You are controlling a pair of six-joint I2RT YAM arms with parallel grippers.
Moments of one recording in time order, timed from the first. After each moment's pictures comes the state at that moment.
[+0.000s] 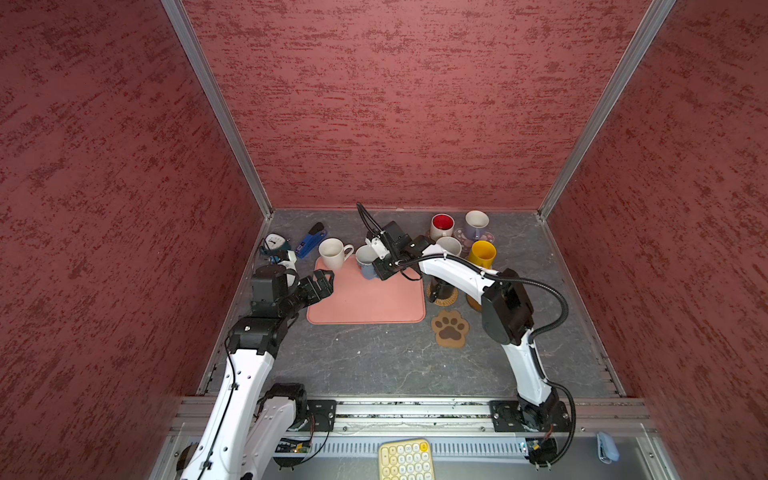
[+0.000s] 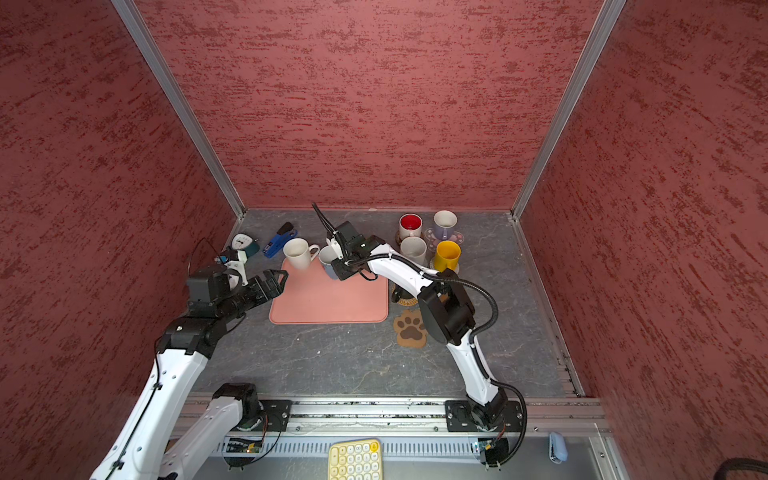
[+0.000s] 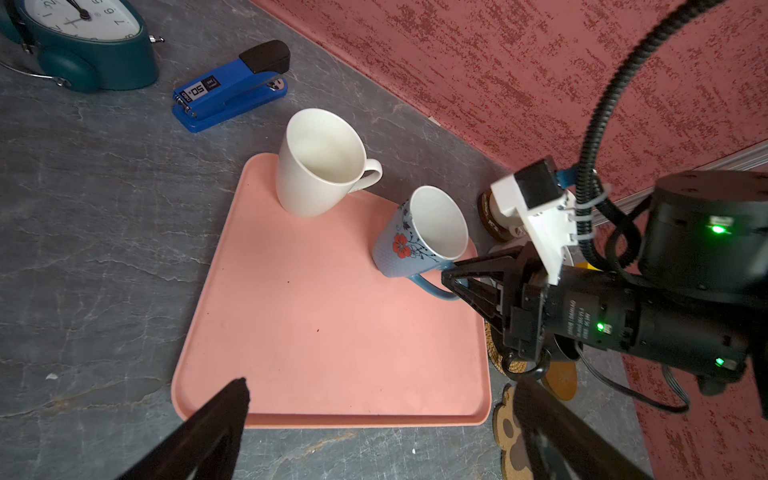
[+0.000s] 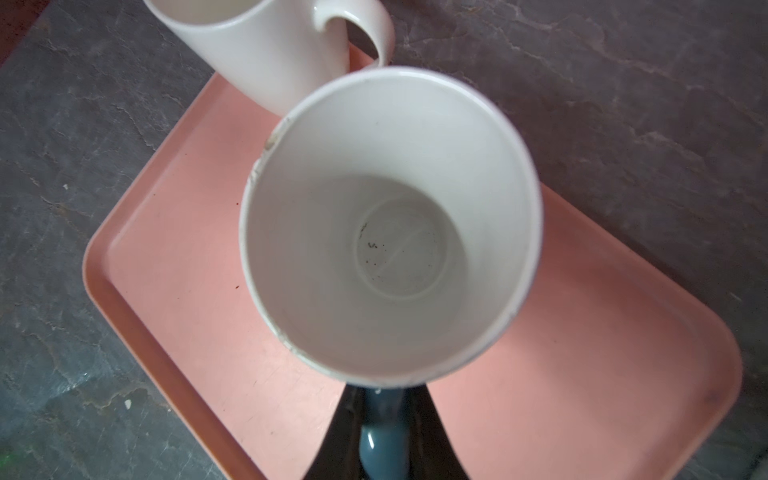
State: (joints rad) left arm -0.04 0.79 0.79 -0.58 0.23 -0.51; right arm 0.75 2.16 1.89 -0.68 -0.12 0.12
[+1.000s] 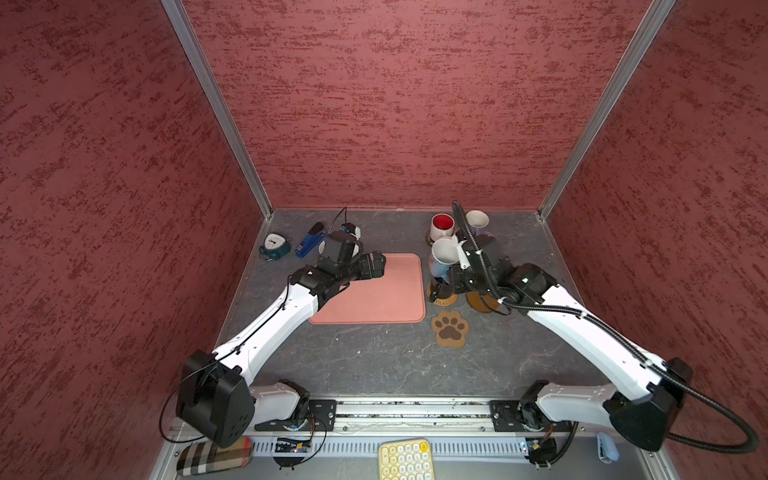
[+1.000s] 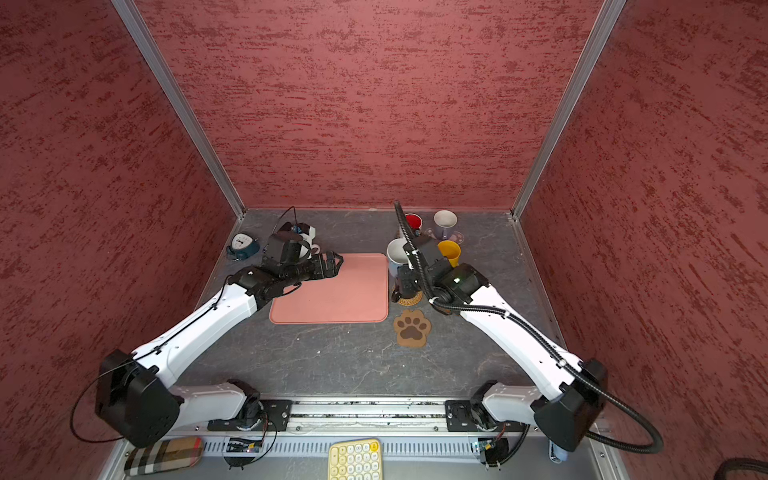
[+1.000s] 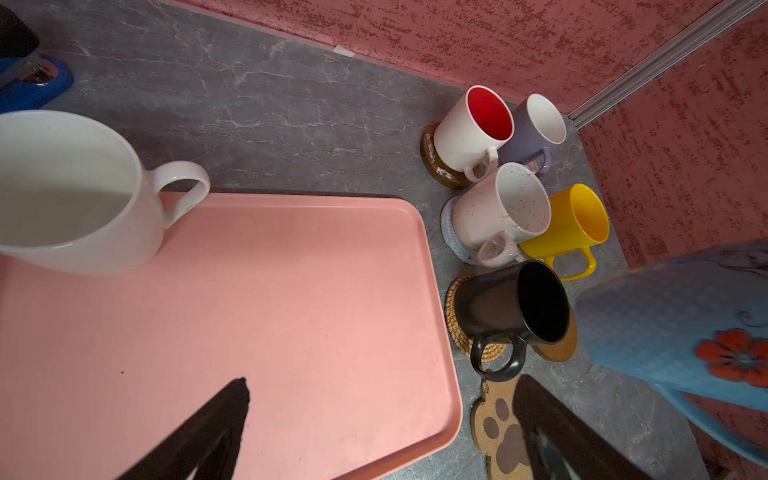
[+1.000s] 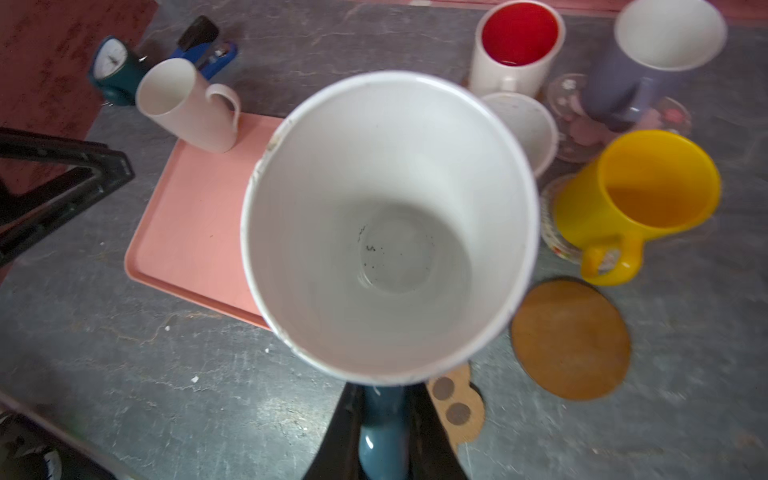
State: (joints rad) left arm -0.46 1.30 1.04 -0.41 0.05 -0.50; right arm 0.63 1.21 1.22 -0.81 0.14 0.42
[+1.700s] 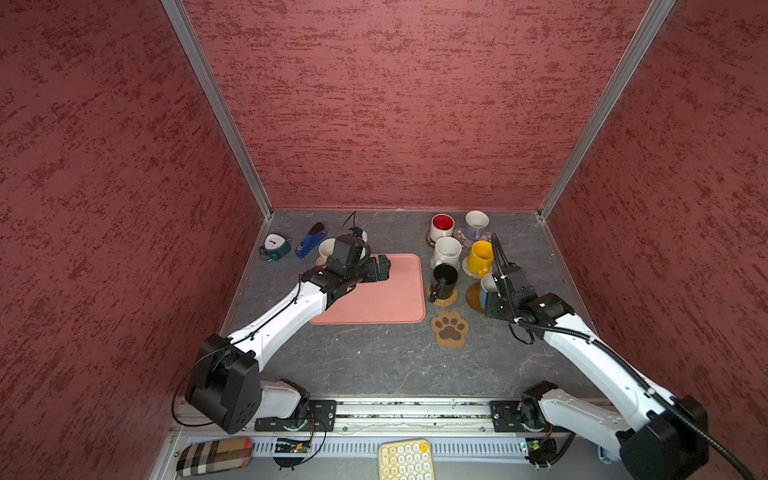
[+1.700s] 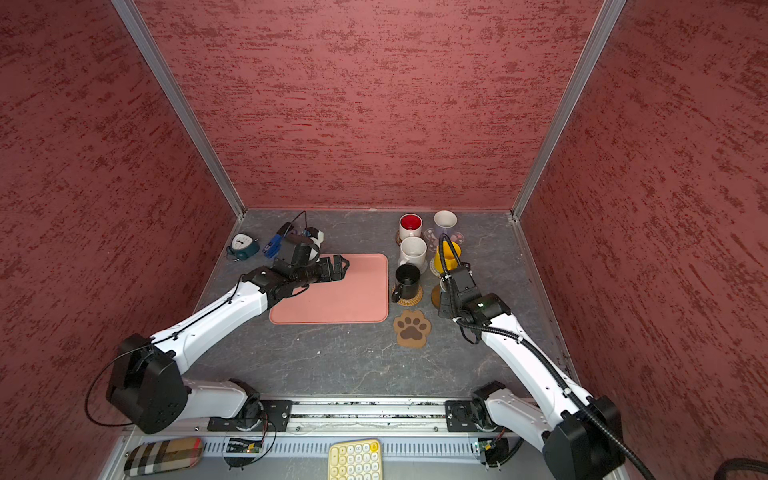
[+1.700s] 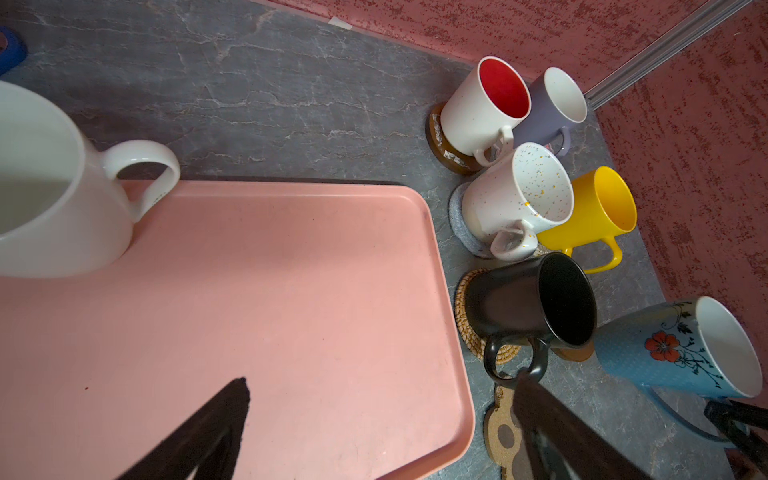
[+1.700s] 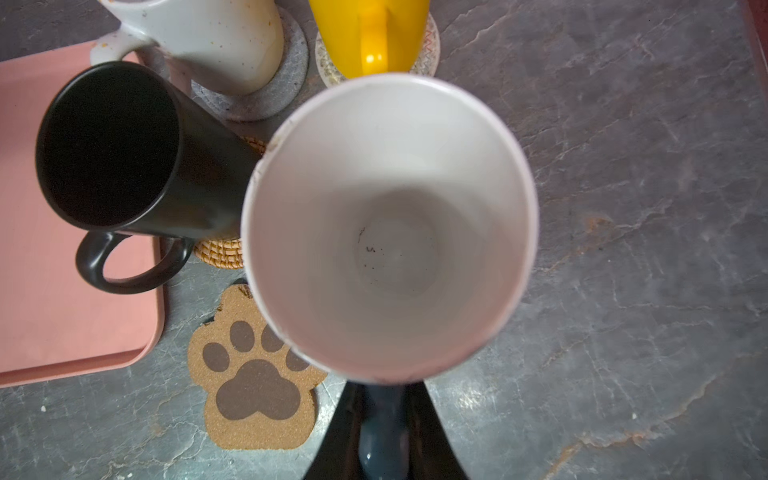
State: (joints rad) left arm -0.47 1.36 1.01 -0.34 0.04 -0.50; right arm 0.40 1.06 0.82 -0.77 0.22 0.53
